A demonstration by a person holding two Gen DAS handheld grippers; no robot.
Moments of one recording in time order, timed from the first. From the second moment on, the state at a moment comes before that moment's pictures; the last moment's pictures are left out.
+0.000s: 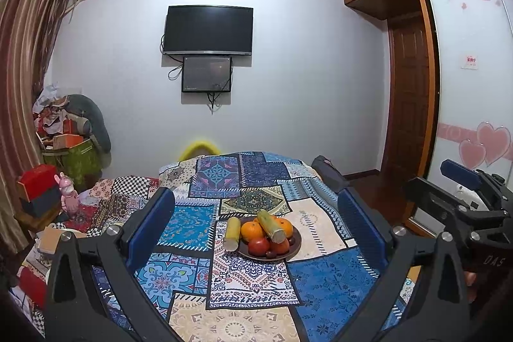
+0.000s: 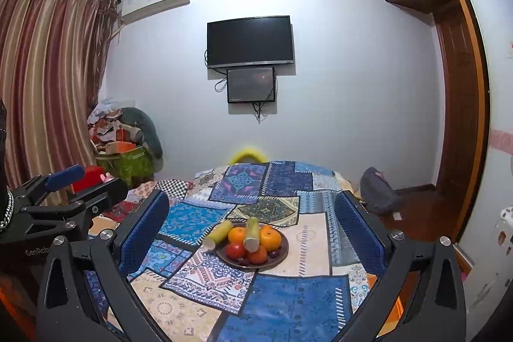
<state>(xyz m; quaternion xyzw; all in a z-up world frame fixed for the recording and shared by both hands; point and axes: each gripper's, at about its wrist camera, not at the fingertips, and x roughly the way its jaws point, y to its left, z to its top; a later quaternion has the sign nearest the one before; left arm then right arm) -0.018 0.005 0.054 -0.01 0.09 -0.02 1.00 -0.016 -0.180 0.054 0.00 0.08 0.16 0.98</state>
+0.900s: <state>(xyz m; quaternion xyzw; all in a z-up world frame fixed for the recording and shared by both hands) -0.018 0.002 0.056 -0.02 0.10 -0.03 0.99 -0.017 -0.185 0.057 0.00 0.08 0.16 0.98</state>
